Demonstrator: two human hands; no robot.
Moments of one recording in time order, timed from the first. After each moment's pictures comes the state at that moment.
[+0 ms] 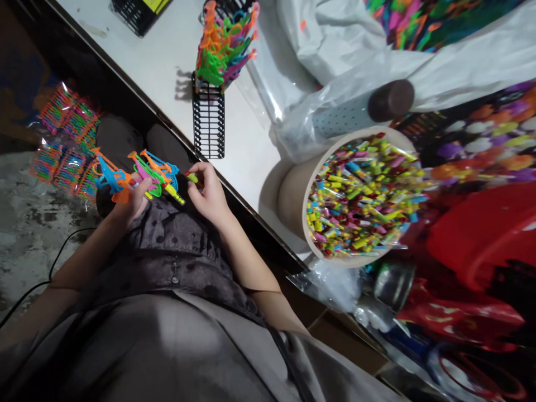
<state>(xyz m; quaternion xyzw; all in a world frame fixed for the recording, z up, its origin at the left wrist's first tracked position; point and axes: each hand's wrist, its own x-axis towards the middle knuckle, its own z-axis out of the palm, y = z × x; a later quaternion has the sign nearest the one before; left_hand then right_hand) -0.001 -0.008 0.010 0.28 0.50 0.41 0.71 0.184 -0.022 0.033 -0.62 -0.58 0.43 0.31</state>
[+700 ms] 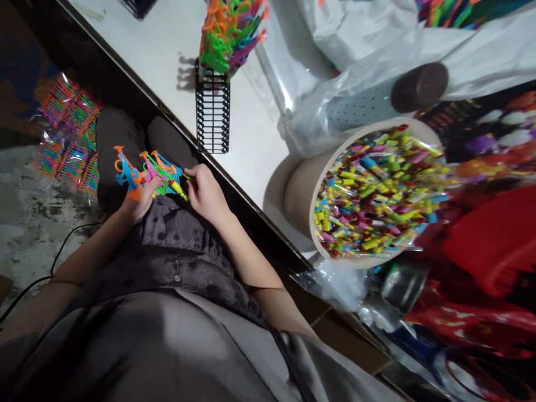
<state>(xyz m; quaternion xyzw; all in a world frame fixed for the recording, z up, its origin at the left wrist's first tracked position) 0.006 -0.020 -0.022 0.26 0.49 0.39 0.73 0.188 -0.027 0.019 -0.57 -0.70 0.33 0.28</state>
